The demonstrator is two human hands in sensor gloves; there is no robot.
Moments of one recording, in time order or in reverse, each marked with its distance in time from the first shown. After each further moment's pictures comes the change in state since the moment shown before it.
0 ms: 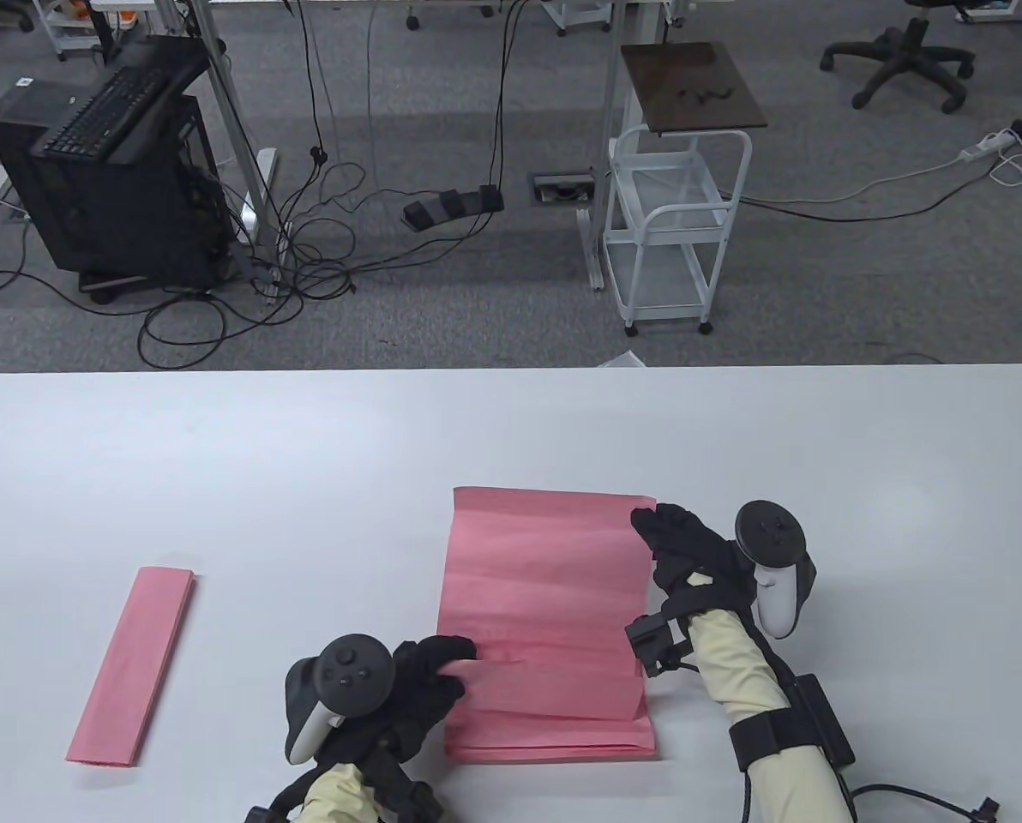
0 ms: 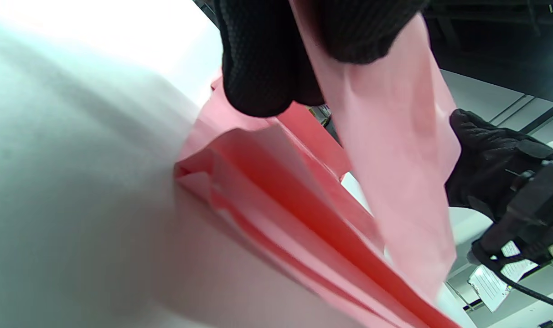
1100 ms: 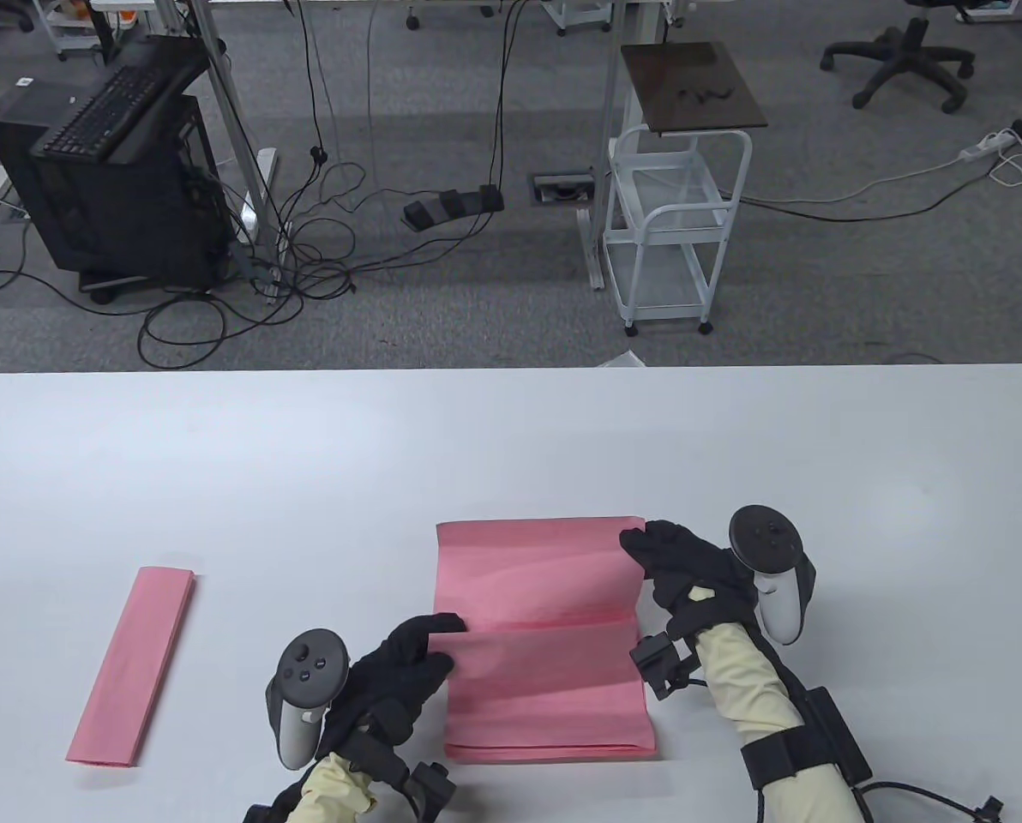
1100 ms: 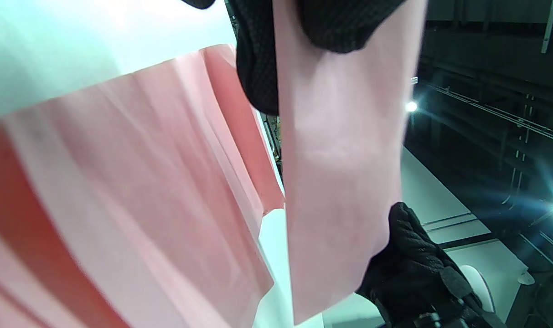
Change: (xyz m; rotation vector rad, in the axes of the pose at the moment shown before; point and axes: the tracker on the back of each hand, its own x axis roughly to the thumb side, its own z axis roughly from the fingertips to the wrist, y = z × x) left_hand -0.008 0.008 -0.001 0.082 -0.037 0.459; right_hand 0.009 0.003 0.013 0.122 -0.005 0.029
